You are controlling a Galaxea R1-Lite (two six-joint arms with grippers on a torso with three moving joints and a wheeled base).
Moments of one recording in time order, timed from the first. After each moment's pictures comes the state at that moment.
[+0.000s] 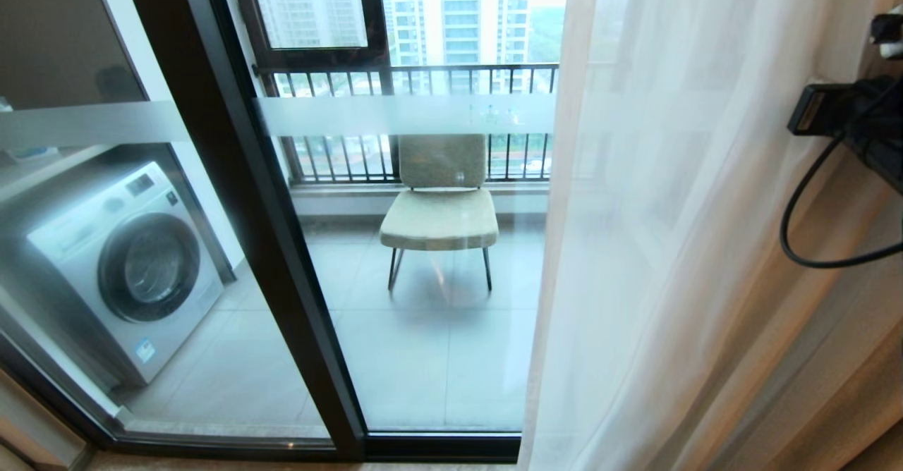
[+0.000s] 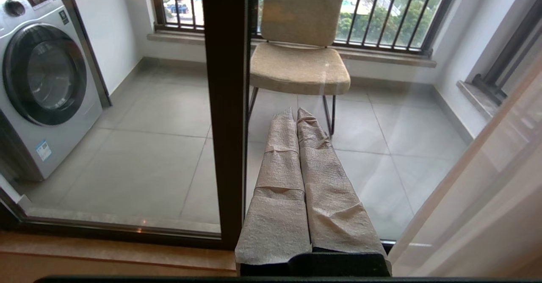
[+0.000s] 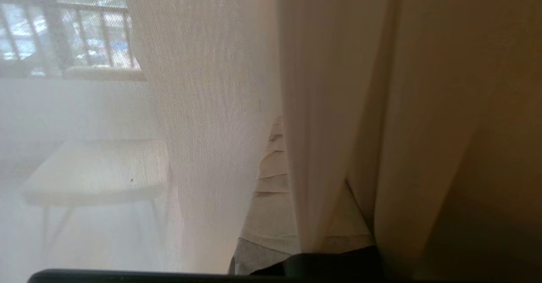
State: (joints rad) left arm 0.00 0.00 0.00 -0.02 0.03 -0.10; right arm -0.05 1.67 -1.07 -0.83 -0.17 -0.13
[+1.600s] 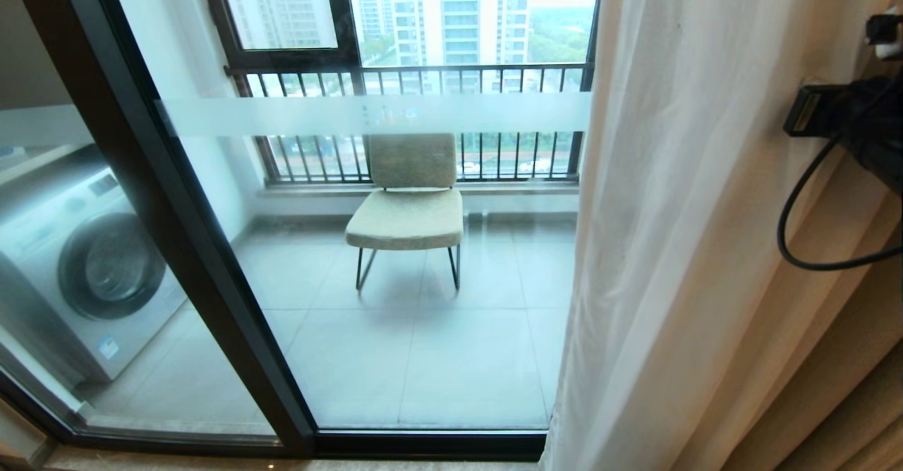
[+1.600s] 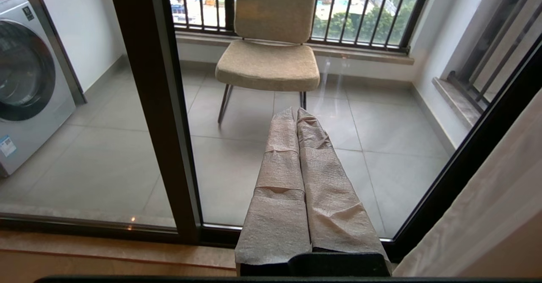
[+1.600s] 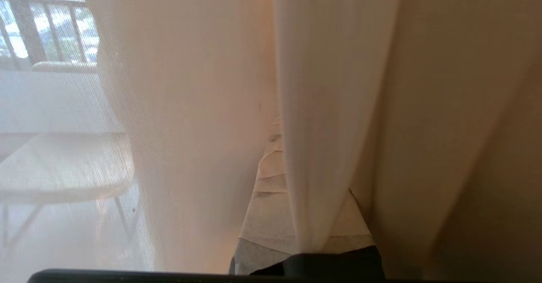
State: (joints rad) left arm 0.00 0.00 0.00 -0.02 0.03 -0.10; right arm -0.05 1.66 -1.07 -0.83 -0.17 -0.13
